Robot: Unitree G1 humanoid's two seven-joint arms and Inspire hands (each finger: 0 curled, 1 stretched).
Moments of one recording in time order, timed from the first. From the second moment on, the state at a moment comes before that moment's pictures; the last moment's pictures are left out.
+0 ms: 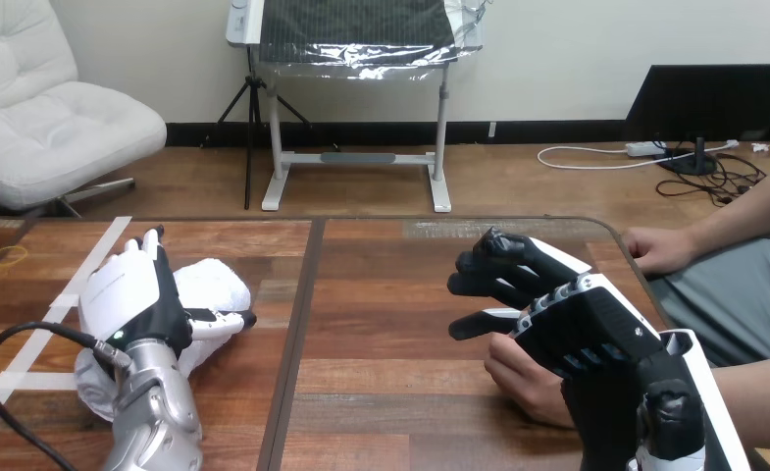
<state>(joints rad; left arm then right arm) -0.41 0.26 -0.16 0.68 0.62 0.33 0.36 0.62 -0.16 0.23 -0.46 0.20 -0.68 0.30</state>
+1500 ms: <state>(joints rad) -0.54 0.25 -0.25 0.62 0.60 0.67 0.07 0.62 -0.17 0.23 -0.46 0.22 -0.68 0.30</state>
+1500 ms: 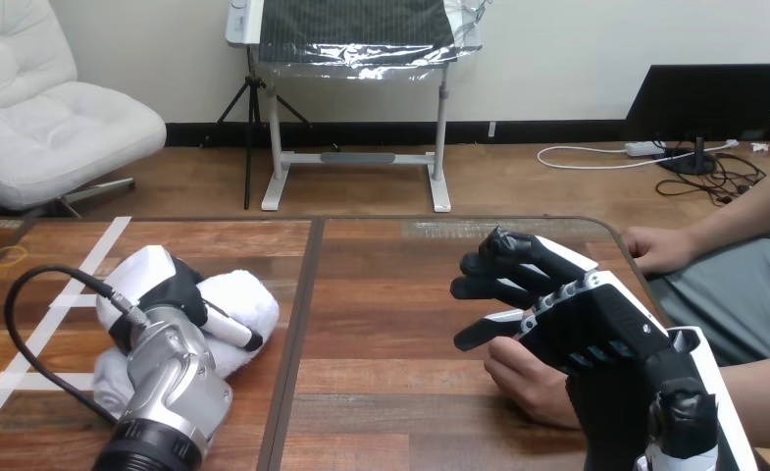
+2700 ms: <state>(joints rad) -0.34 0.24 -0.22 0.37 0.54 0.55 0.15 0.59 -0.17 0.14 -0.45 0.17 -0.68 0.28</state>
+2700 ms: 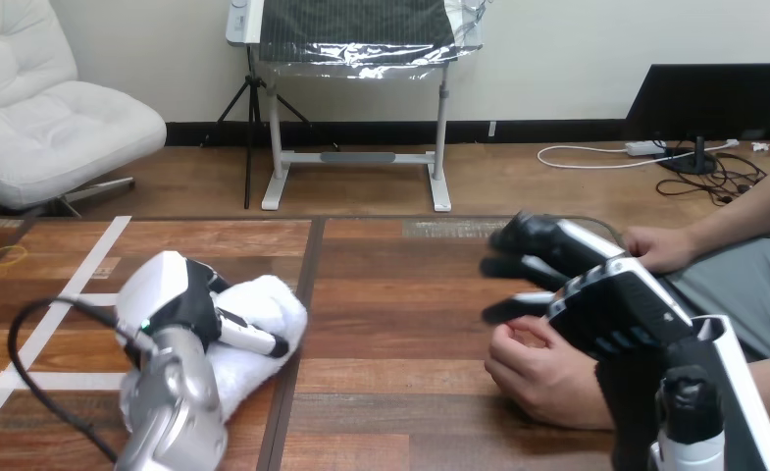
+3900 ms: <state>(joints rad) -0.03 0.10 -0.08 0.02 0.27 -0.02 0.29 0.47 -0.24 -0.07 -0.39 -0.02 -0.52 0.23</state>
